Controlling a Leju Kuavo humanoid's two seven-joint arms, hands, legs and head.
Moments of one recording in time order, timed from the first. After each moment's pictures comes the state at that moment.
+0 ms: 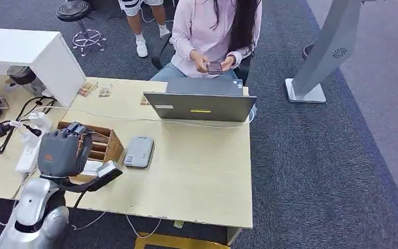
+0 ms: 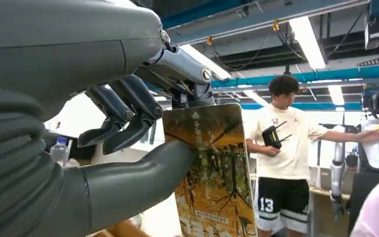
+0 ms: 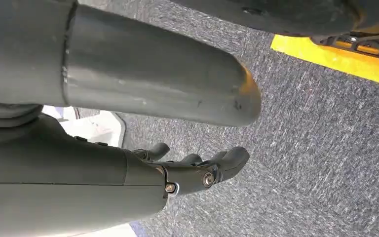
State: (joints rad) left arm -0.07 0.34 -0.05 -1.72 -1.21 0.36 0.01; right arm -0.02 0.17 -0.77 -0.19 1.33 -0.16 0.09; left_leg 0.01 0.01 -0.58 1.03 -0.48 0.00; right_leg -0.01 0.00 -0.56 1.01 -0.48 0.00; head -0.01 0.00
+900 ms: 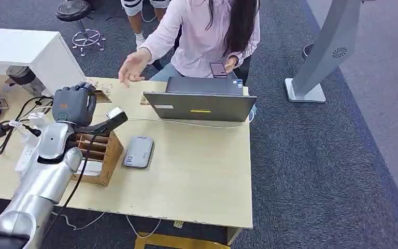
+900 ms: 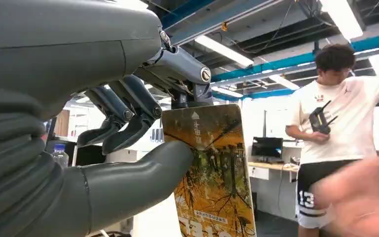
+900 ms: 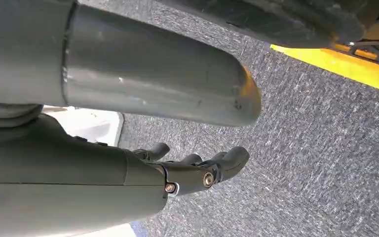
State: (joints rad) left arm -0.60 0.31 -0.14 -1.06 -1.24 0.39 0.04; right arm -0.03 0.17 -0.77 -0.19 1.38 -0.13 0.10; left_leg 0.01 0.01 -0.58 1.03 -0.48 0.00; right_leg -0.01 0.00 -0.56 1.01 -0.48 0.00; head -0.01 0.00
